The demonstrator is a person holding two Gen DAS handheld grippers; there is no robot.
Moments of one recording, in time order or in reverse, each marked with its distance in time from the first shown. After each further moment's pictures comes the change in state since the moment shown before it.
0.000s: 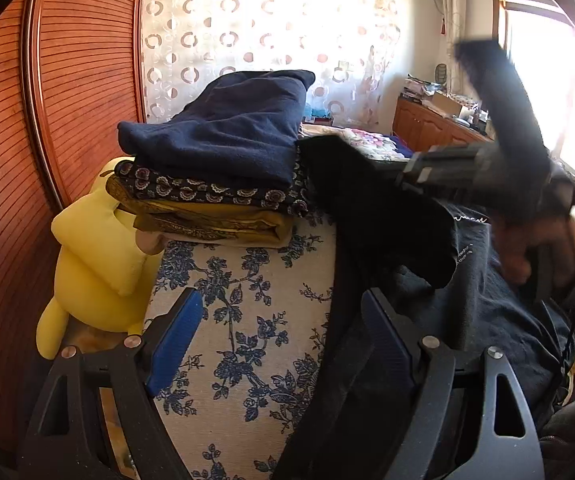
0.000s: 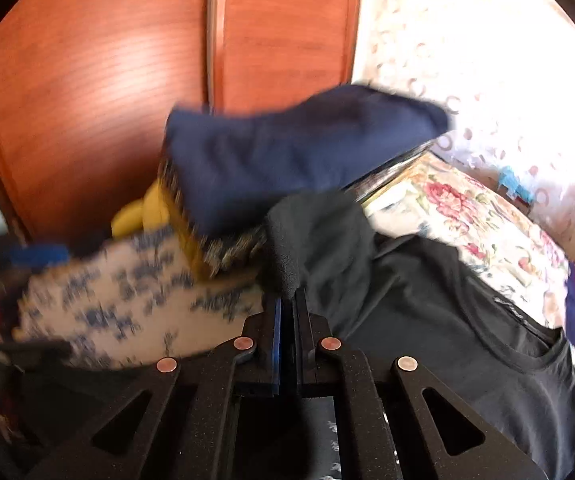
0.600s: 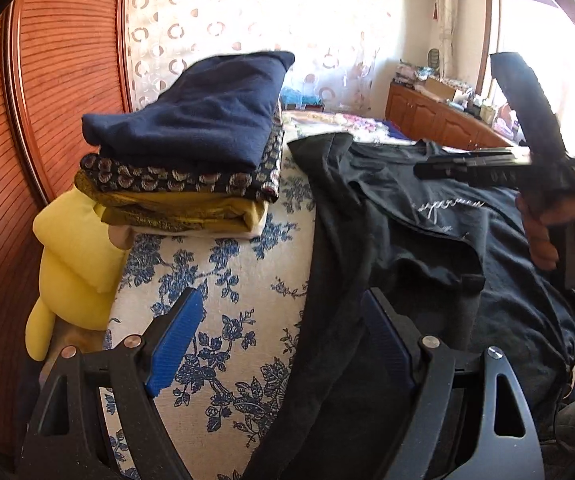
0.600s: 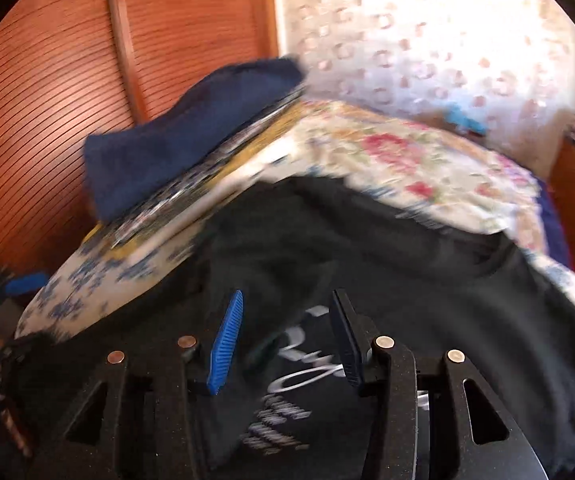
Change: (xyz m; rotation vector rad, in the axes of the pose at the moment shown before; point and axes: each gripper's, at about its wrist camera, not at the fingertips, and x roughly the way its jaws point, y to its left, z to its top) left arm 0.025 -0.019 -0.002 0.031 0.060 -0.007; right arm -0.015 -0.062 -0.041 0.210 0.081 -0.069
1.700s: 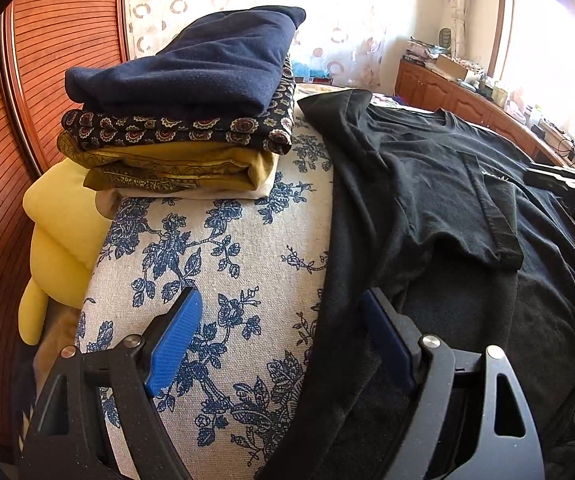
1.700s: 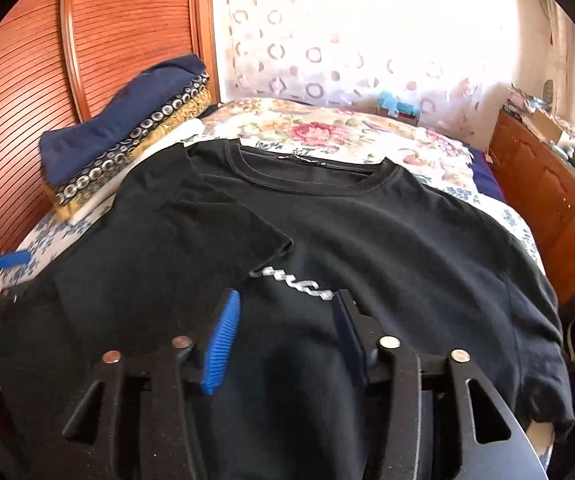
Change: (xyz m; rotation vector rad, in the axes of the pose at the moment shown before) left arm 0.029 0.004 -0.010 -0.011 0.082 0.017; right arm -0.058 -0.040 -0.082 0.119 -0.036 -0.222
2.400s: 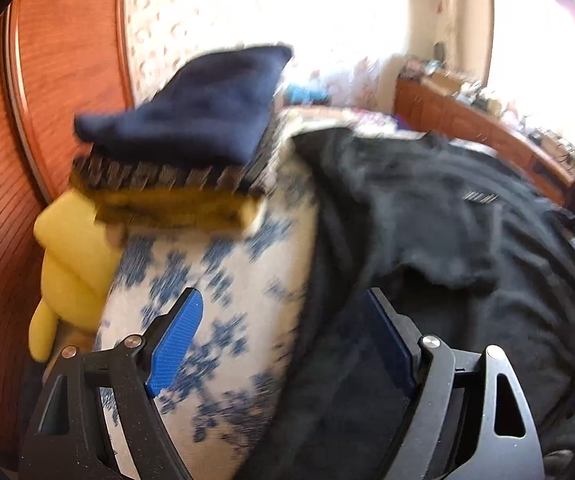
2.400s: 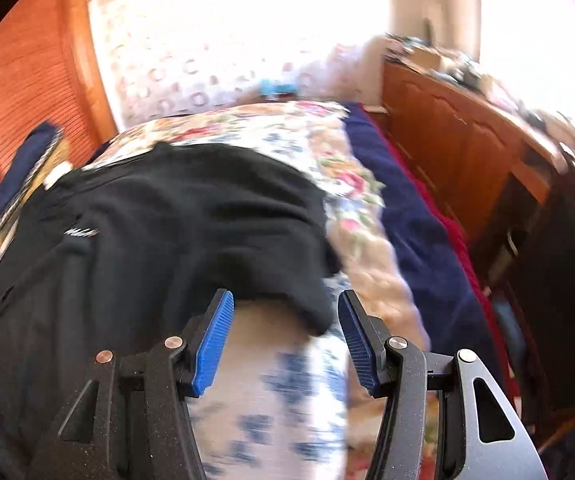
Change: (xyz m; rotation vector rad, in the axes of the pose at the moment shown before) left arm -0.032 -0.022 0.015 0.035 -0.102 -0.005; right arm -0.137 -0.183 -0.129 0.344 0.014 -0.234
